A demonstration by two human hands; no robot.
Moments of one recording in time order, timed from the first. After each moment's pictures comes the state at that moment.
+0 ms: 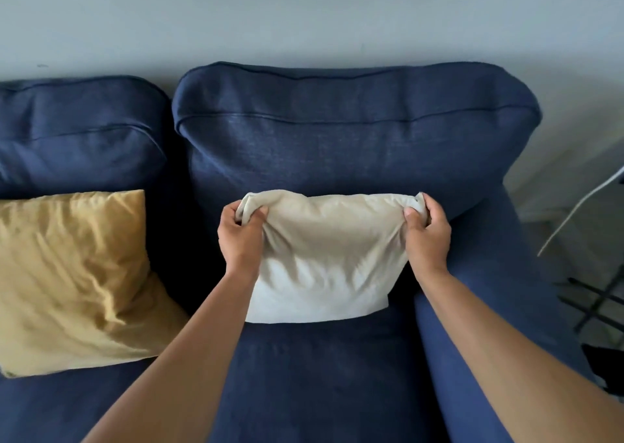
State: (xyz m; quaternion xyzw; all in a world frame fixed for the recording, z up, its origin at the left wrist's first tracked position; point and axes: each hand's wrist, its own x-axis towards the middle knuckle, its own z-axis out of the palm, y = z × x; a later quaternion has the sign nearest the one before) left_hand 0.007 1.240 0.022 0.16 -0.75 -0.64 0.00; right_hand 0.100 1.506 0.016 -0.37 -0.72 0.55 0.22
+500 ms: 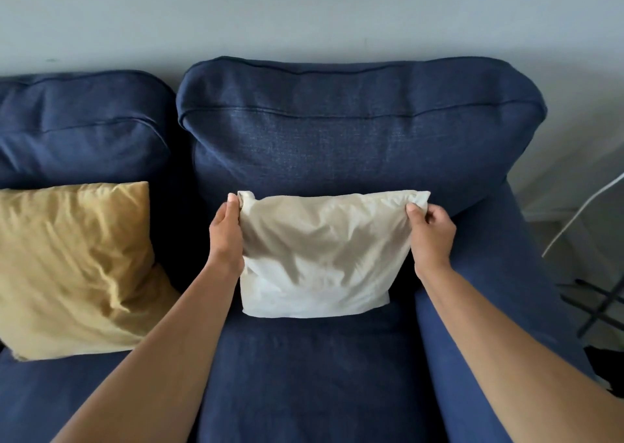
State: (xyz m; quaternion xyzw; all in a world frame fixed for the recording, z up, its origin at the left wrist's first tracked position) left_hand 0.002 1.216 0.024 0.20 -0.68 -0.70 -0.11; right_hand 0.105 1.510 0.016 -0.40 -0.66 0.60 0.20
